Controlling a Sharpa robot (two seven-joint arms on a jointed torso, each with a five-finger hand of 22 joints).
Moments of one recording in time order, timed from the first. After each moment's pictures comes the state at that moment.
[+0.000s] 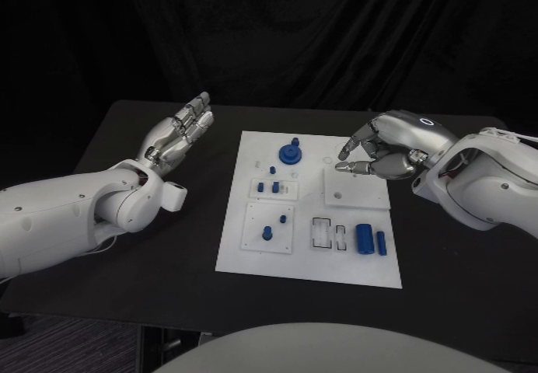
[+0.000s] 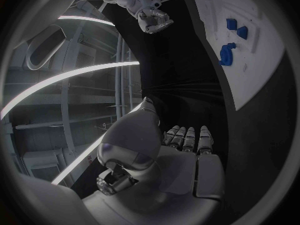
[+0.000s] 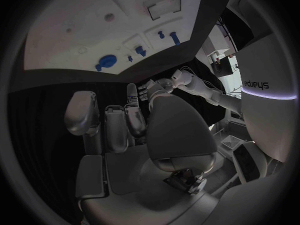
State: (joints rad) left arm 1.24 -0.95 -0.21 1.48 -0.21 -0.22 0.68; left_hand 1.23 0.25 -0.32 0.29 0.22 0.02 0.07 0.01 0.00 0.00 0.02 0.01 0.00 0.00 0.01 0.00 0.00 0.12 0.01 0.05 0.01 0.00; right arm 1.44 -1.10 -0.25 1.86 -1.48 -0.41 -0.08; right_hand 1.28 -0.06 0.11 0.29 0.19 1.06 0.09 0.20 0.19 1.35 0.01 1.38 1.21 1.47 -0.05 1.38 1.31 0.09 1.42 0.06 1.09 1.31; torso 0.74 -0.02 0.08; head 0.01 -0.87
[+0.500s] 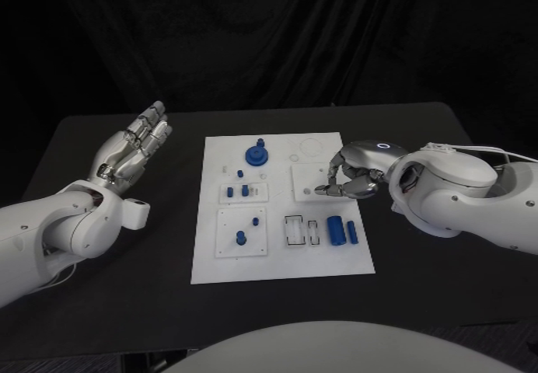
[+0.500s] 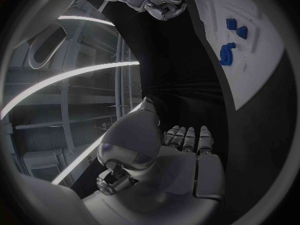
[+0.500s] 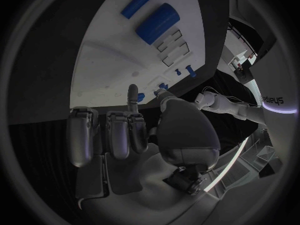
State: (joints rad) left arm 1.24 -0.96 -0.21 1.48 -0.21 -0.22 0.68; left_hand 1.24 0.25 -0.32 0.29 0.22 0.02 0.07 0.01 0.01 0.00 0.02 0.01 0.00 0.00 0.01 0.00 0.00 0.12 0.01 0.05 0.01 0.00; right arm 1.37 -1.15 -0.25 1.94 -1.55 -0.23 -0.43; right_hand 1.03 -0.10 0.15 0.29 0.20 0.91 0.05 0.48 0.59 1.47 -0.02 1.57 1.31 1.47 -0.08 1.54 1.31 0.04 1.47 0.03 1.48 1.31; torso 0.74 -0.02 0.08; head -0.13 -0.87
